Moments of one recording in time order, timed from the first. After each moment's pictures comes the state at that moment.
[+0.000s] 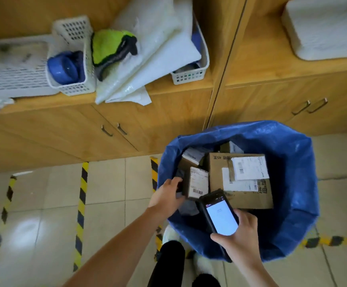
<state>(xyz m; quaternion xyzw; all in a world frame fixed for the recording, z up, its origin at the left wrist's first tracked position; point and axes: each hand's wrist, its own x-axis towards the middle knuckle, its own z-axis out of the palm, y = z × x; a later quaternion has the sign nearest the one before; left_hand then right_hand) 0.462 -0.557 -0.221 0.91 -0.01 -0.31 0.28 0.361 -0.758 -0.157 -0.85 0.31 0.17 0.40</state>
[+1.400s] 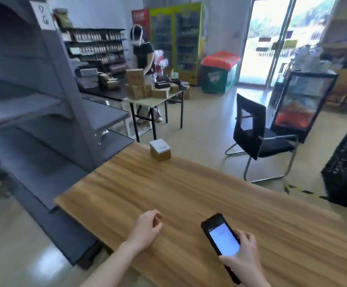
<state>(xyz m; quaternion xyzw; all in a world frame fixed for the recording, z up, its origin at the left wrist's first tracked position) -0.597 -0.393 0.059 0.48 0.82 0.25 0.17 -0.319 -0.293 0.053 -0.54 -0.69 0.42 0.24</state>
